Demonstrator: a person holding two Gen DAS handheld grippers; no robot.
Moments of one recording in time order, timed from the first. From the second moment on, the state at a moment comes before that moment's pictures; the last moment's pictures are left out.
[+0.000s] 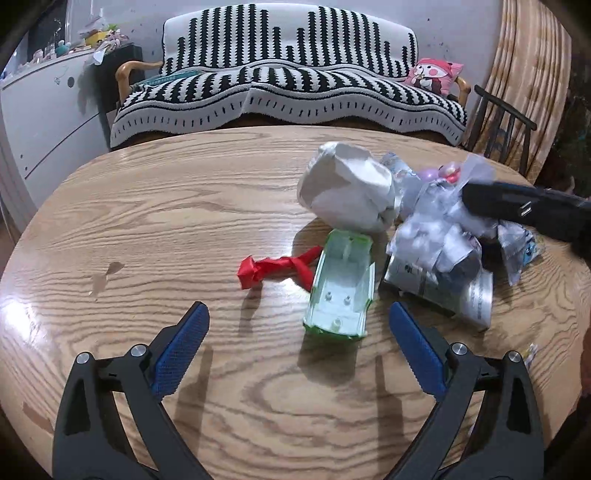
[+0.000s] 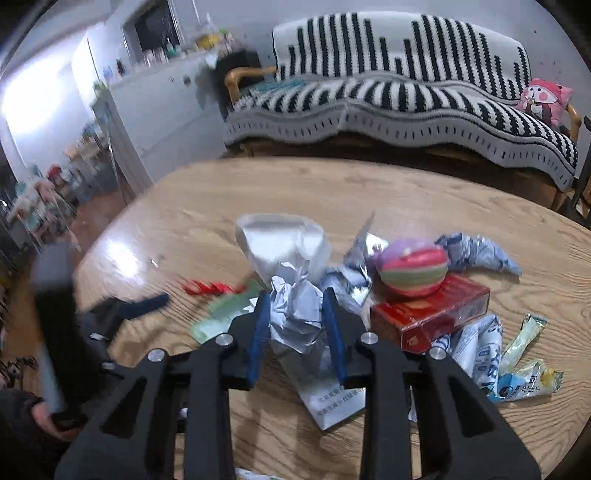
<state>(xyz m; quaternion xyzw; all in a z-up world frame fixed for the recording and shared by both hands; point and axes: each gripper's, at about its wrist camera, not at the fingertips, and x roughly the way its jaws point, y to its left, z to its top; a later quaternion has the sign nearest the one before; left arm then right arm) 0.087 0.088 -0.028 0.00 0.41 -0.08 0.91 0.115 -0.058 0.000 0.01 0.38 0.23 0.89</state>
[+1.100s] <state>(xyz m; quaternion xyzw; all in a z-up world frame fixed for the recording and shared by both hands) 0.024 -0.083 0.051 0.05 0.35 -0.23 0.91 -0.007 -0.297 0.029 0.07 0.37 0.08 0.92</state>
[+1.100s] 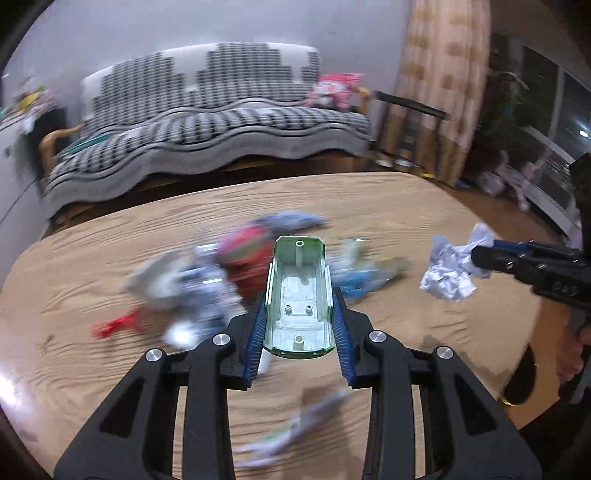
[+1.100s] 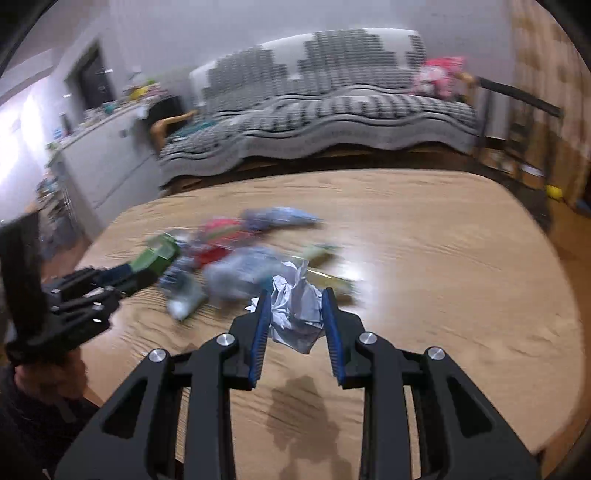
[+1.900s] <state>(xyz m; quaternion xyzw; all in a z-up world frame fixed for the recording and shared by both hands) -0.149 -0.467 -0.021 0.18 0.37 -0.54 0.73 -0.262 -0.665 -0.094 0.26 0.45 -0.25 0.82</state>
